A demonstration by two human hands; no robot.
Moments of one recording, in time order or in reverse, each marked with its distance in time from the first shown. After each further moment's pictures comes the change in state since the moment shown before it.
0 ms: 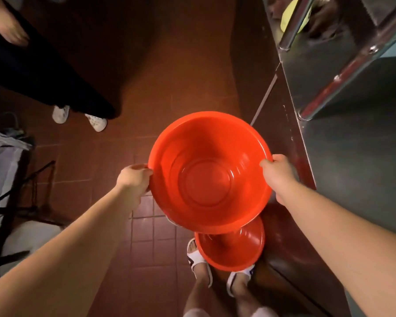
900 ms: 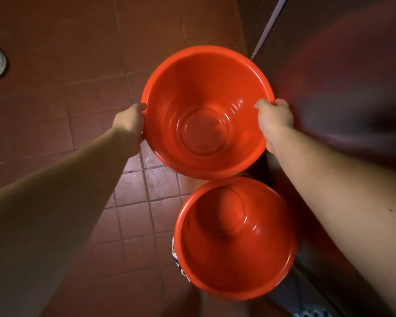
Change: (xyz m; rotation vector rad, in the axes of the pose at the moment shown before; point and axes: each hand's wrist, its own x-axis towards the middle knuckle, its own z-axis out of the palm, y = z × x) left_hand 0.304 -0.118 0.256 -0.127 -0.088 -0.113; right_hand 0.306 0.168 0.244 0.188 0.105 0.149
